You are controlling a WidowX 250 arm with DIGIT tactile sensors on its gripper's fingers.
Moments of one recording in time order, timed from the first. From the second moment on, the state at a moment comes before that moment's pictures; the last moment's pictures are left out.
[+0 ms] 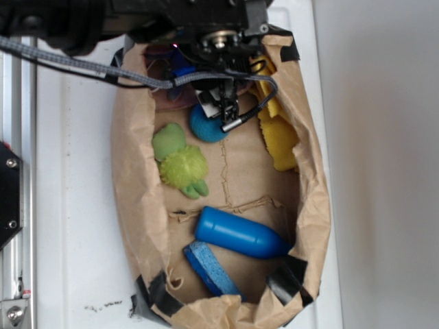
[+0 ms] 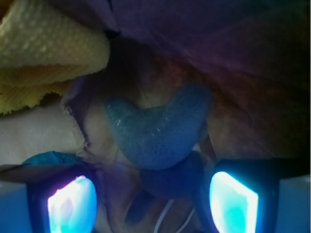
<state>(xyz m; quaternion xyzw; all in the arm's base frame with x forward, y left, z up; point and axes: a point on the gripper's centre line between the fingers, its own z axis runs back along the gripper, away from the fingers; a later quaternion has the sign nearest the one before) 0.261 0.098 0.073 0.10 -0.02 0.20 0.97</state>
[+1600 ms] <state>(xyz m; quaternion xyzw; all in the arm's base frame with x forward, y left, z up) 0.257 0.094 0.088 0.08 -0.02 0.17 0.98</state>
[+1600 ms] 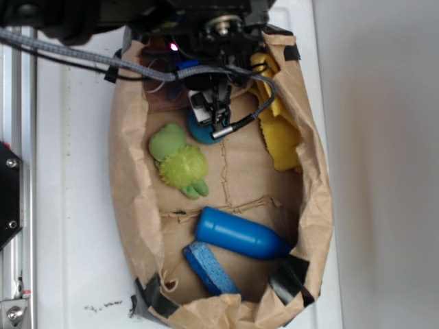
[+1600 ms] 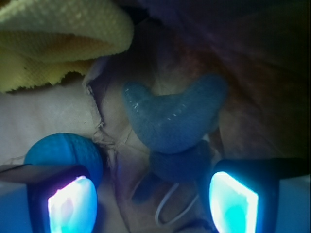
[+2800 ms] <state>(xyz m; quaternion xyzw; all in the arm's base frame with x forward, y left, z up) 0.279 0.109 0.059 0.12 -0.02 0.25 0.96</state>
